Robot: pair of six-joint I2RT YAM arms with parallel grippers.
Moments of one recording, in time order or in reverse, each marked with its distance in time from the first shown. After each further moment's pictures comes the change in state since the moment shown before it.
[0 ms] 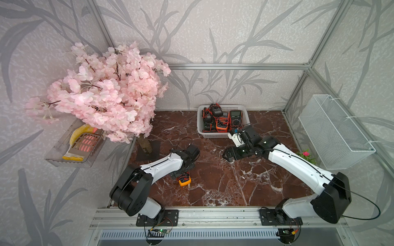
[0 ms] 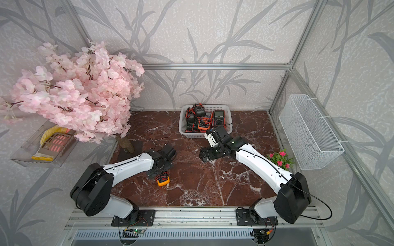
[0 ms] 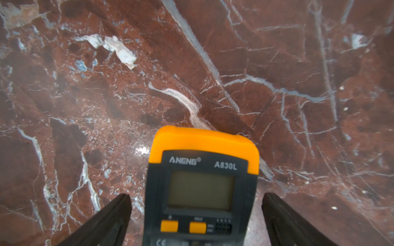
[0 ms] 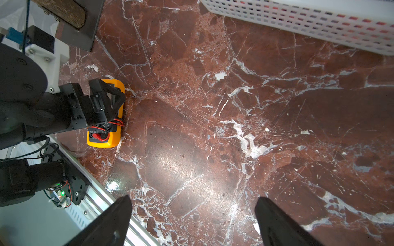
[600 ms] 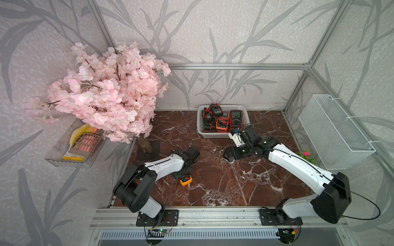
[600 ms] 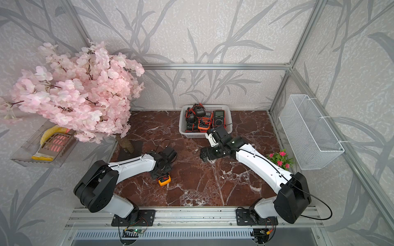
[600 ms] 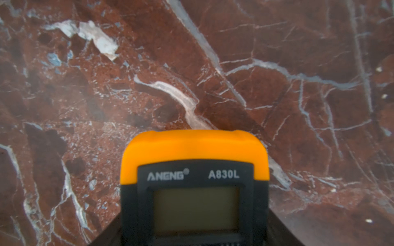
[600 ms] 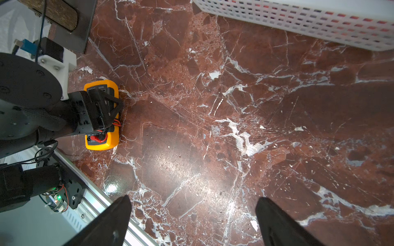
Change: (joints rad) left arm 0.000 0.032 -0.041 0.070 0.013 0.032; right arm -0.003 0.000 0.002 -0.008 0.021 0.020
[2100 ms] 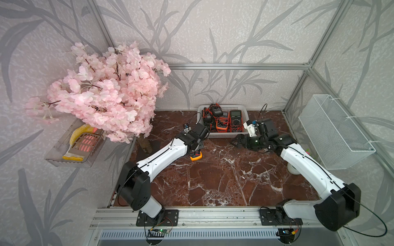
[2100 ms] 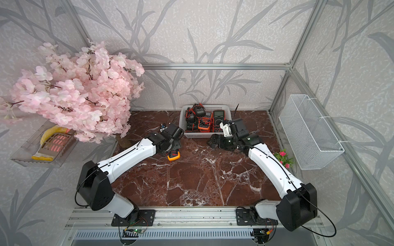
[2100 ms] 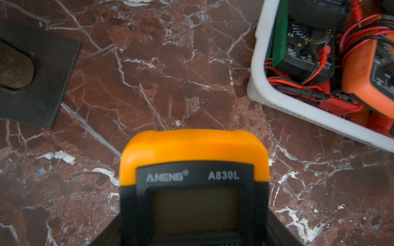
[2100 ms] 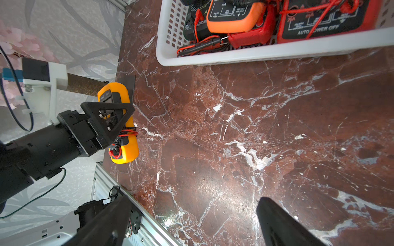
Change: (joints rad) left arm -0.047 0.039 0.515 -0.113 -0.064 0.239; right arm -0.251 -0.084 -0.025 0.106 -0.241 0.176
